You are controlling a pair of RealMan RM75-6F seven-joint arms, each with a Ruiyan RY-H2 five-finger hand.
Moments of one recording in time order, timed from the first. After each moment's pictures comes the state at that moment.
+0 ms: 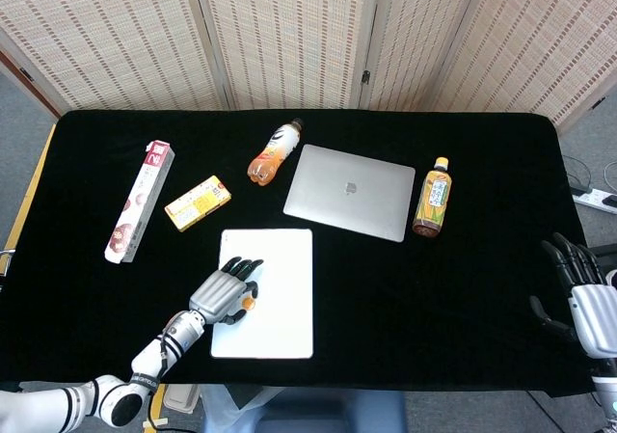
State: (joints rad) left arm -0.67 -1.57 -0.06 -1.51 1.26 0.85 0.33; right arm 0.06 -1.08 0.05 -1.54 -1.56 1.53 0.26
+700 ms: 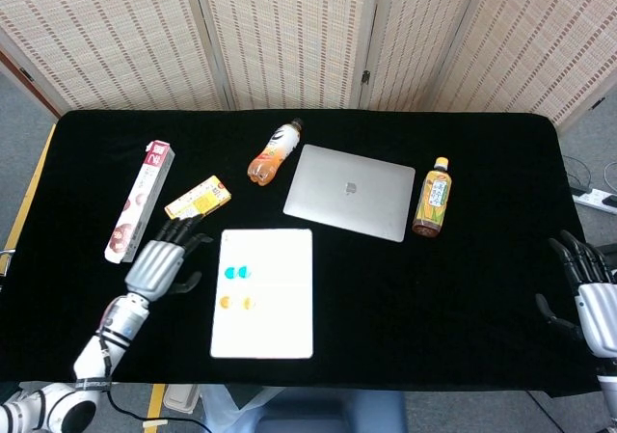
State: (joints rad) left arm -0.54 -1.32 -0.11 -1.64 1.32 1.13 0.14; right arm 0.05 -1.07 0.05 -1.55 -1.55 1.53 0.25
